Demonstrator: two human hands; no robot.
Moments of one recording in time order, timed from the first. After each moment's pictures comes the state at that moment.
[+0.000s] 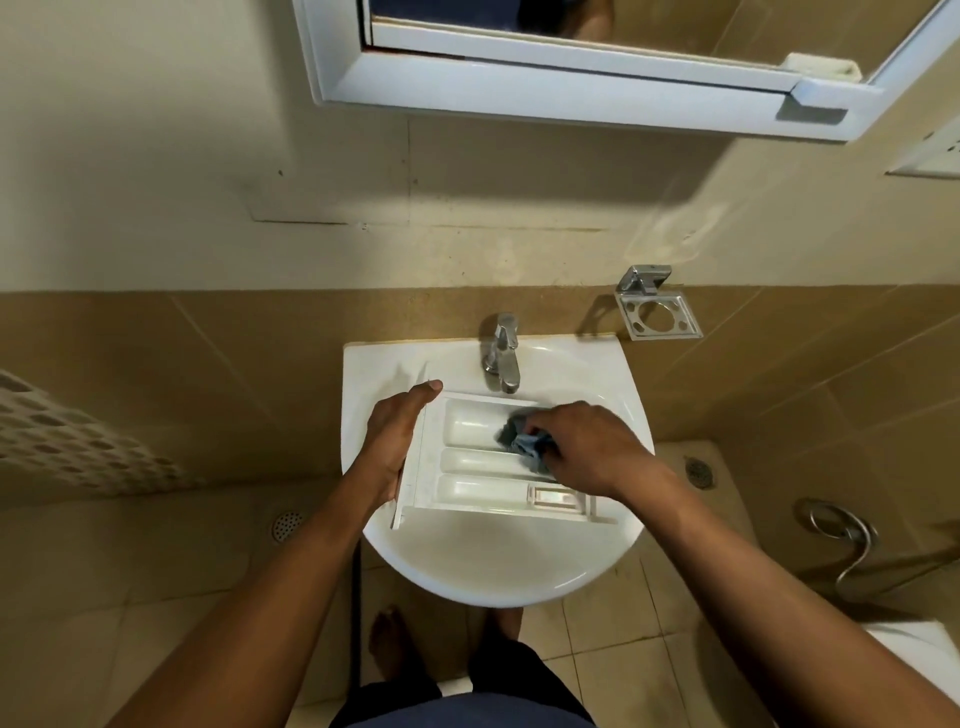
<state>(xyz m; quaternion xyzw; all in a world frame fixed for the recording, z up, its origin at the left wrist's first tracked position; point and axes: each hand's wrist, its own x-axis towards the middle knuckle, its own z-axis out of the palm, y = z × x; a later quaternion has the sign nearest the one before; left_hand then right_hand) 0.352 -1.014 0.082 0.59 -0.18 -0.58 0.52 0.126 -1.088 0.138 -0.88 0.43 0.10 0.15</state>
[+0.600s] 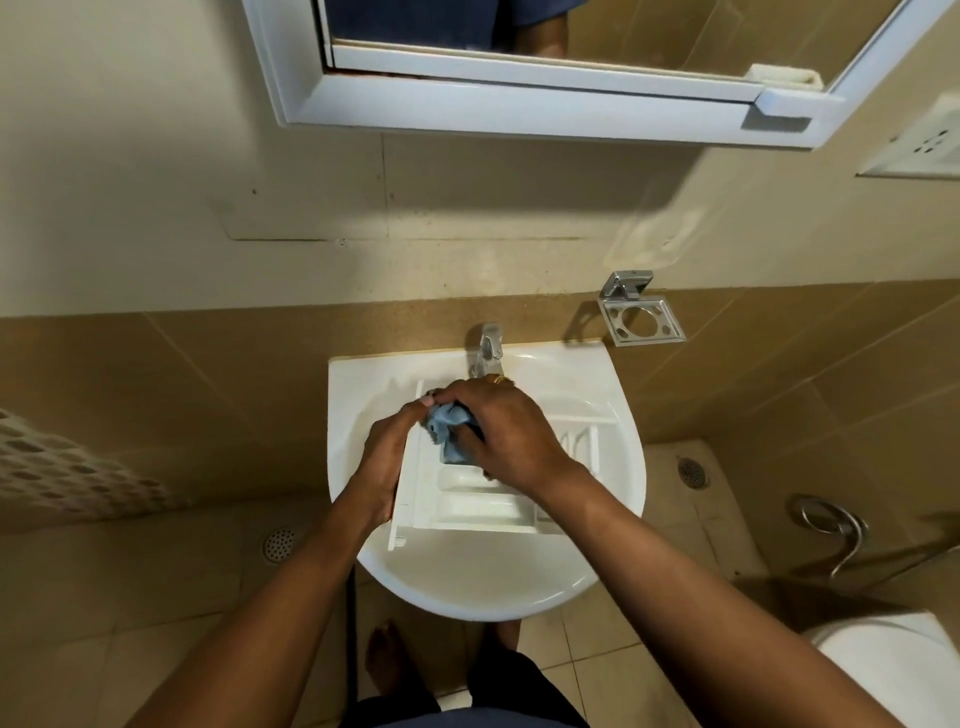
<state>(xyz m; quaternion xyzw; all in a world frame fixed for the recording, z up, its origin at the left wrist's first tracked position) 0.346 -1.015 0.072 0.58 -0.17 -0.62 0.50 0.189 -1.079 0.124 -0.88 0.35 -0.18 0.25</state>
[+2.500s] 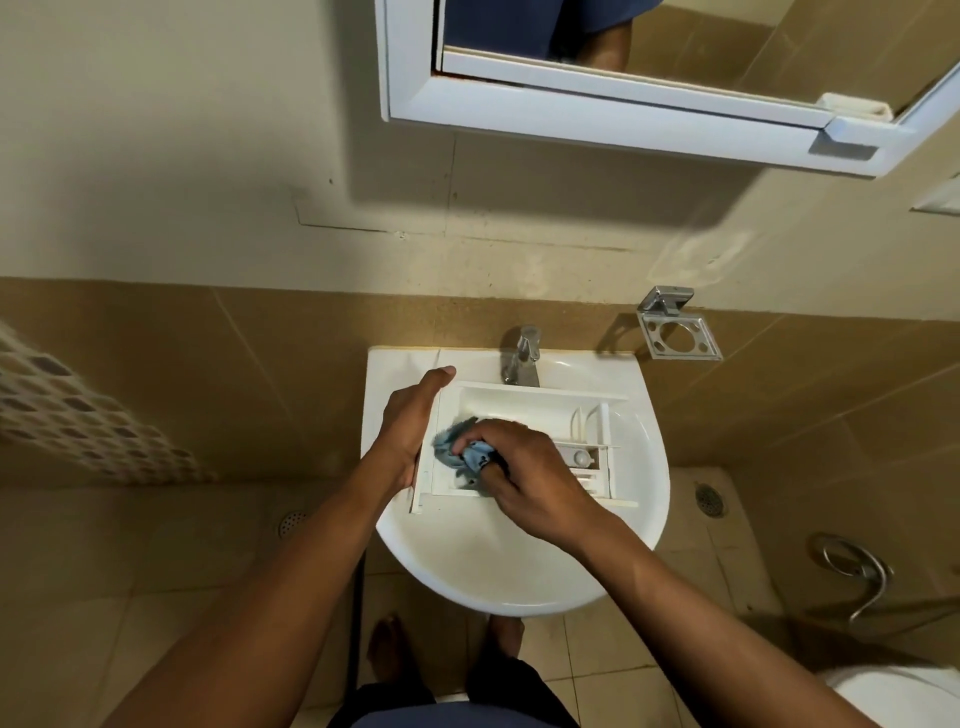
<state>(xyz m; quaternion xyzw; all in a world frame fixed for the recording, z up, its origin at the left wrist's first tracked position) 0.369 -1.023 0.088 0.63 -0.14 -0.57 0.50 0.184 -1.029 0.132 -0.89 0.30 -0.14 0.31</state>
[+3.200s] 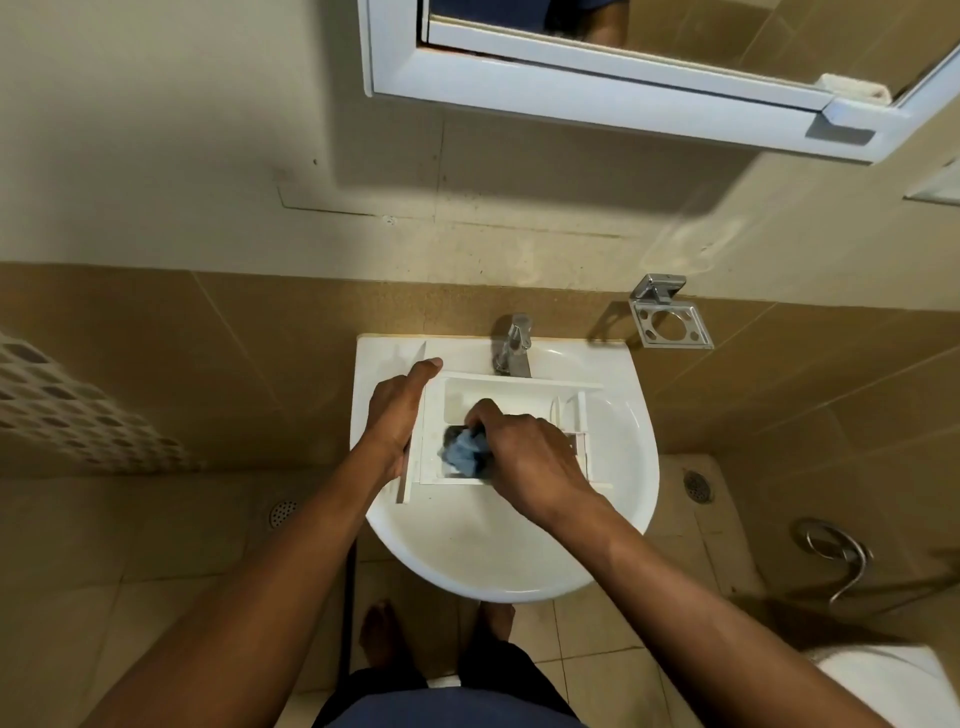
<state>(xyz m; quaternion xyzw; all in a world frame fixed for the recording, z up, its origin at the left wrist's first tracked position) 0.365 -1.022 0.084 0.65 -0.13 -0.54 0.52 0.191 -1.037 0.139 -0.91 0.39 0.00 0.12</state>
